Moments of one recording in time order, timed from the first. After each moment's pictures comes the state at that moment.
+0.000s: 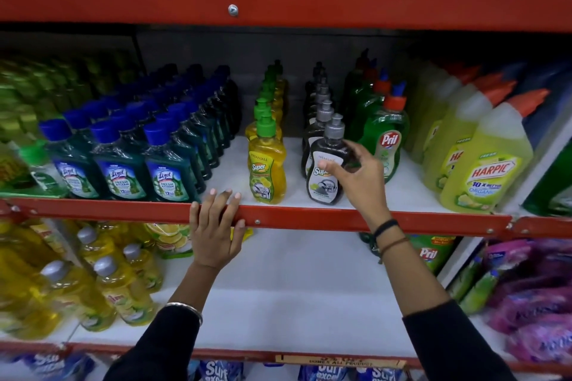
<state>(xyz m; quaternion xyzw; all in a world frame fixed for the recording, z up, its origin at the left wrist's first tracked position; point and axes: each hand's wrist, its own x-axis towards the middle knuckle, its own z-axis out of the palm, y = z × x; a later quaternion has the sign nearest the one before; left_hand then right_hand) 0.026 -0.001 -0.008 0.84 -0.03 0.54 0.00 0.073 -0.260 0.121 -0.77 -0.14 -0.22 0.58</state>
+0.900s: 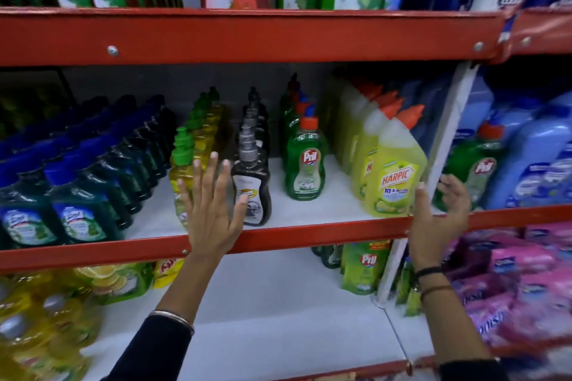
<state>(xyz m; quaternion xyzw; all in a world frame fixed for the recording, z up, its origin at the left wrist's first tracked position) 0.054 -0.130 0.084 0.86 -0.06 0.49 0.14 0.044 -0.460 0.092 -0.60 0.05 -0.57 0.56</state>
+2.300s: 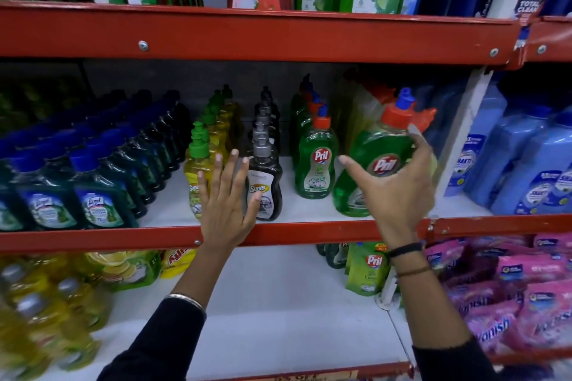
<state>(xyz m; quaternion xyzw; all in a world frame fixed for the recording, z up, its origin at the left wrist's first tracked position) 0.053 -0.129 0.083 0.87 -0.06 0.48 0.07 0.009 -0.373 0.176 -0.76 0.07 -0.48 0.43</state>
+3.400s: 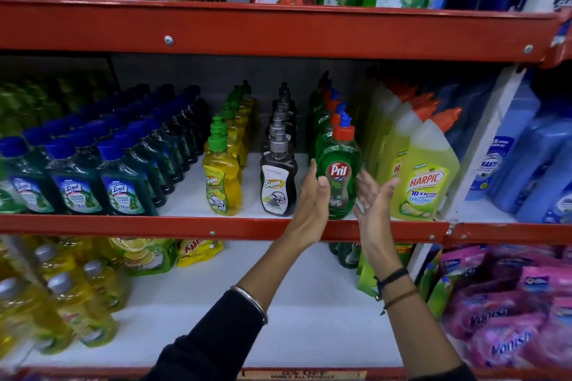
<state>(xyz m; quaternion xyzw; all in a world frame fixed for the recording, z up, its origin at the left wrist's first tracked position) 0.032 -0.238 0.107 0.78 -0.12 0.11 0.60 0.025 -0.349 0.115 -0.64 -0.06 -0.11 0.76</state>
